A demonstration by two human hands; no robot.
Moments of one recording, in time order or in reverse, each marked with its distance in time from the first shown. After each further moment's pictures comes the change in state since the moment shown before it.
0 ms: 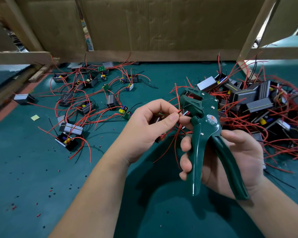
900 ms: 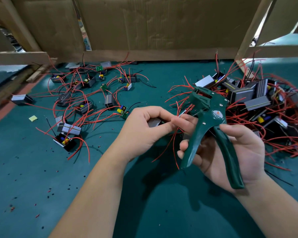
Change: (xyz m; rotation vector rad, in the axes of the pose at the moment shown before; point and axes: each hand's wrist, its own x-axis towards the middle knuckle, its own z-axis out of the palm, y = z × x) left_hand 0.005 -0.008 -0.003 0.249 0.025 0.039; right_hand -0.003 -0.002 0.007 -0.171 0.273 -0.165
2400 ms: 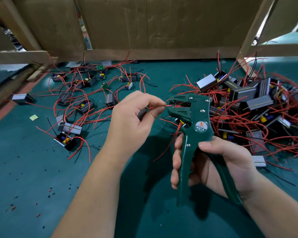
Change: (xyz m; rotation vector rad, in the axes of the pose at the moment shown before) left_hand 0.005 -0.012 -0.016 0.466 0.358 0.404; right_hand 0.000 0.008 0.003 -0.236 -0.070 0.203
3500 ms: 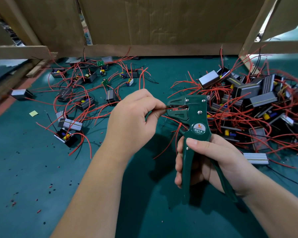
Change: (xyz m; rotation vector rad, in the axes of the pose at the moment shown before) left_hand 0.000 0.001 -0.005 0.268 -0.073 0.103; right_hand 0.003 0.008 -0.005 -0.260 0.189 0.000
